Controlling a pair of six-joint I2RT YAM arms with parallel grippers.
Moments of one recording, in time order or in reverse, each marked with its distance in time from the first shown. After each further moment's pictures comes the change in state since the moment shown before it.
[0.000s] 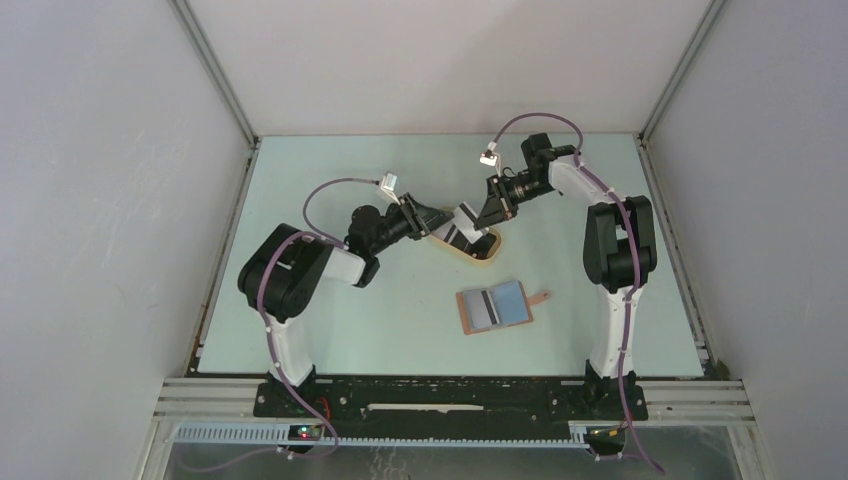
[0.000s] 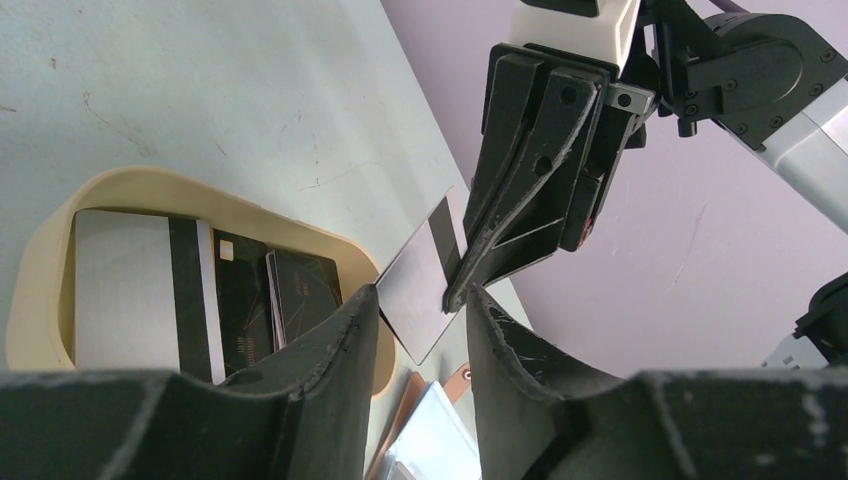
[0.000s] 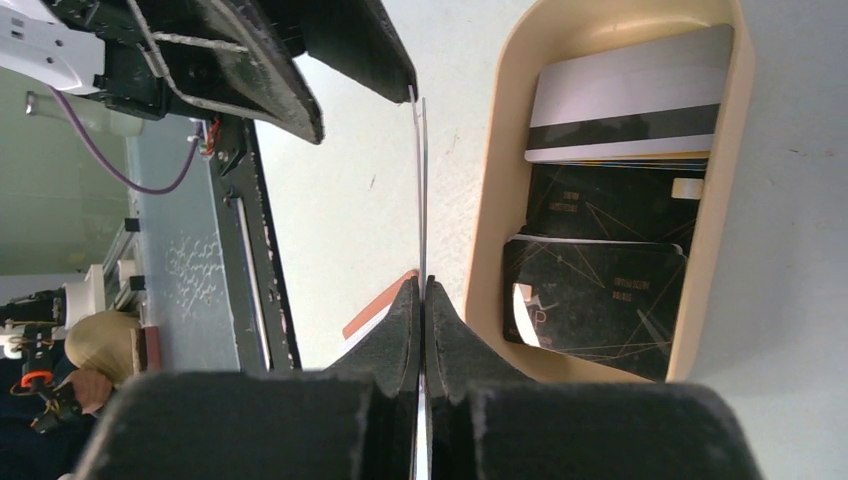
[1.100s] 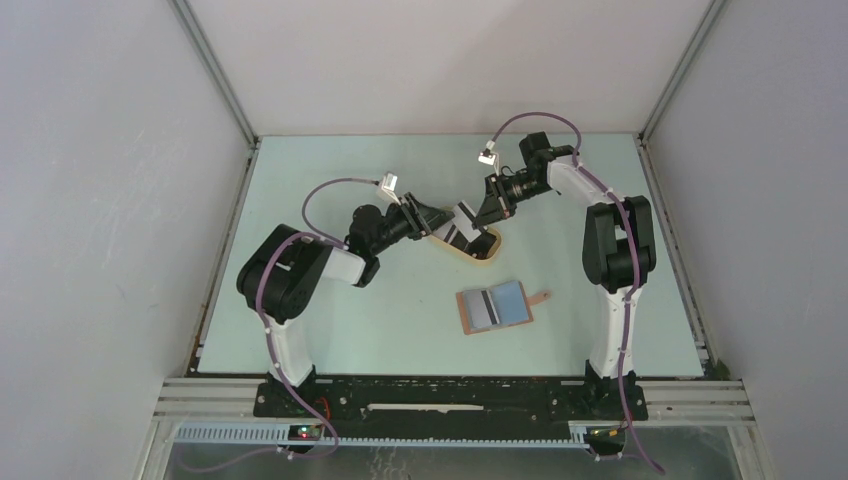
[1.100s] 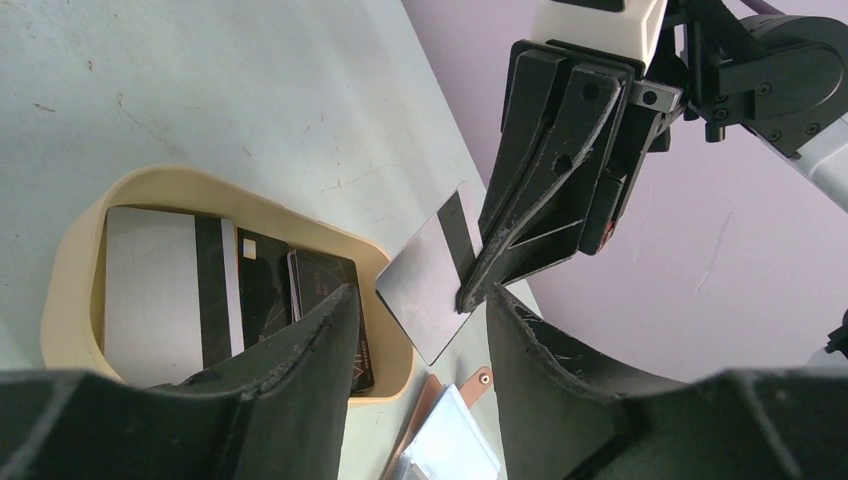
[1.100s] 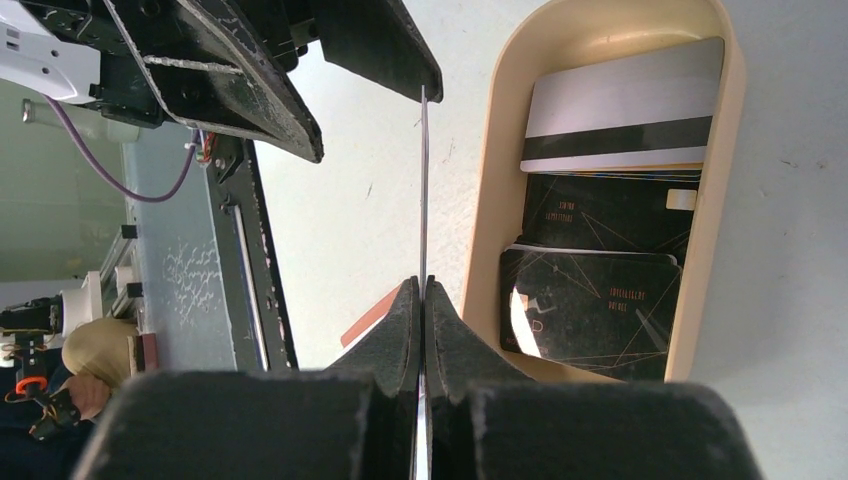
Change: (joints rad) left arm 0.000 -0.010 0.002 -0.043 -0.036 0.034; right arm 0.006 0.000 0.000 0.041 0.016 0.039
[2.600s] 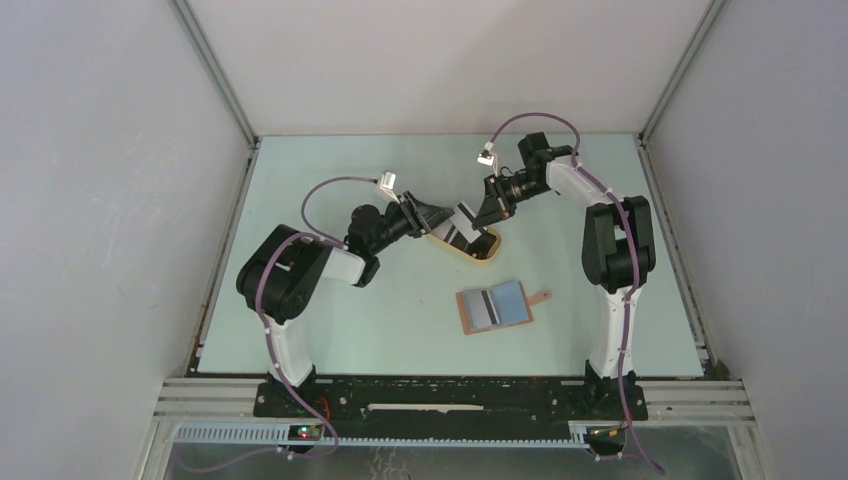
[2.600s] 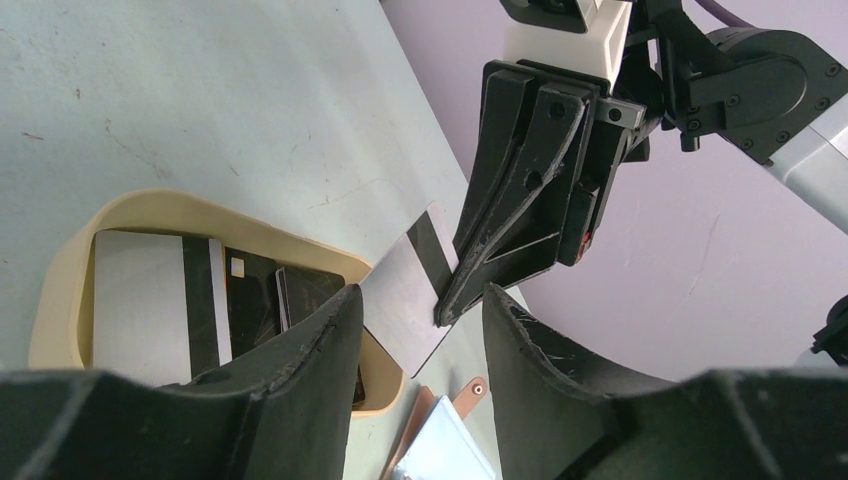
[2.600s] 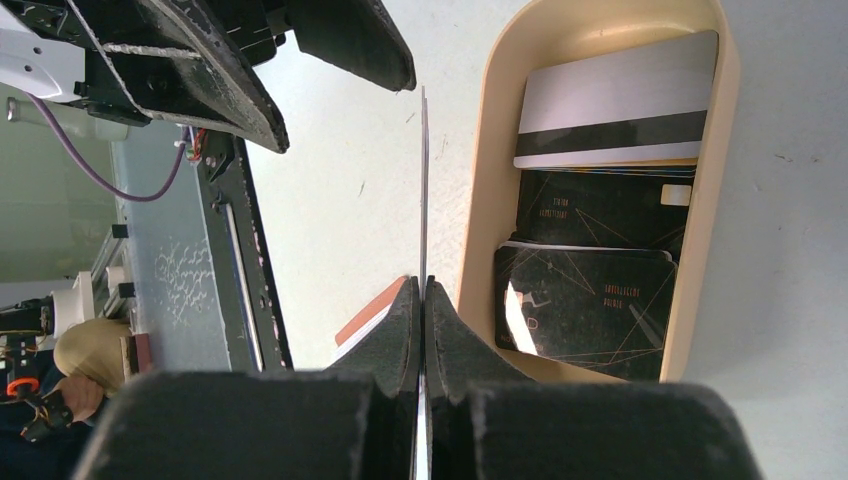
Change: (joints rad) left arm 0.000 -0.003 0.000 0.039 -0.004 -0.004; right arm 0.005 0.000 0.000 -0.002 0.023 0.000
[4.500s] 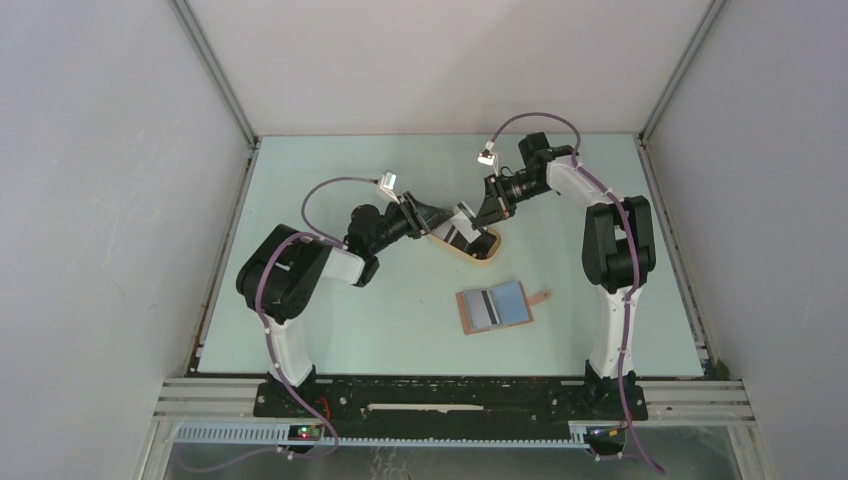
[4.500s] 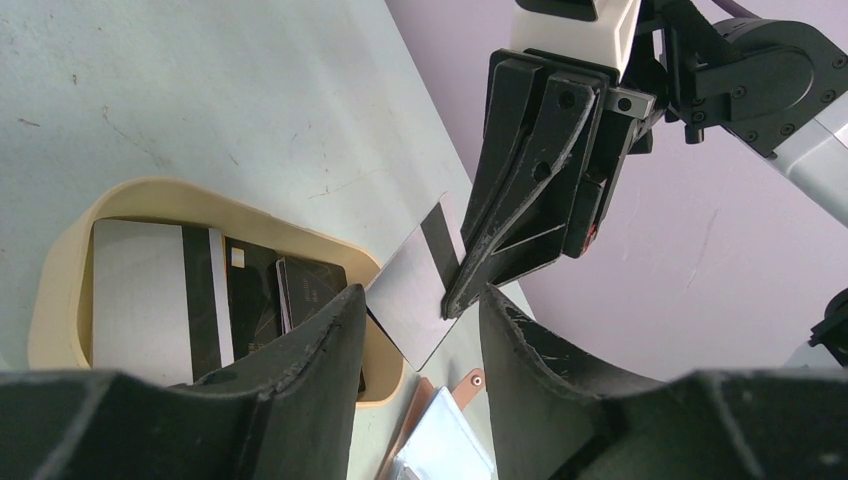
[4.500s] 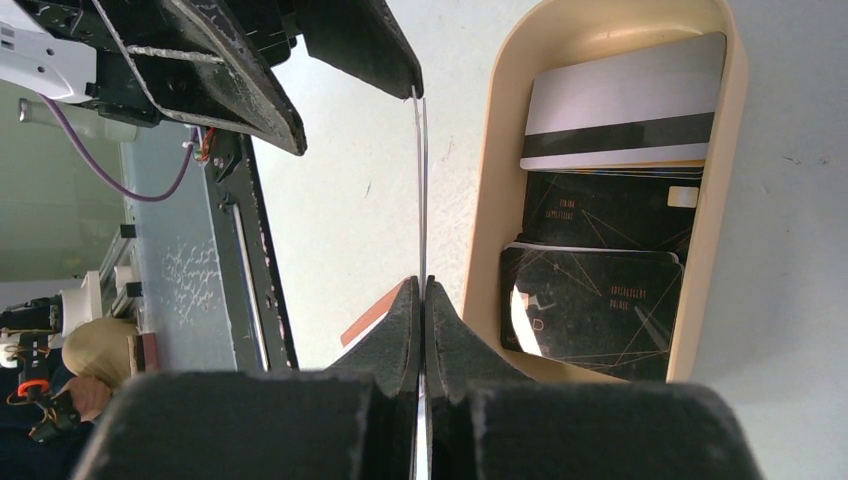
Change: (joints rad) left arm 0.002 0.000 0.000 -0.014 0.020 -0.004; right arm -0.002 0.000 0.000 -0.003 -0.018 0.000
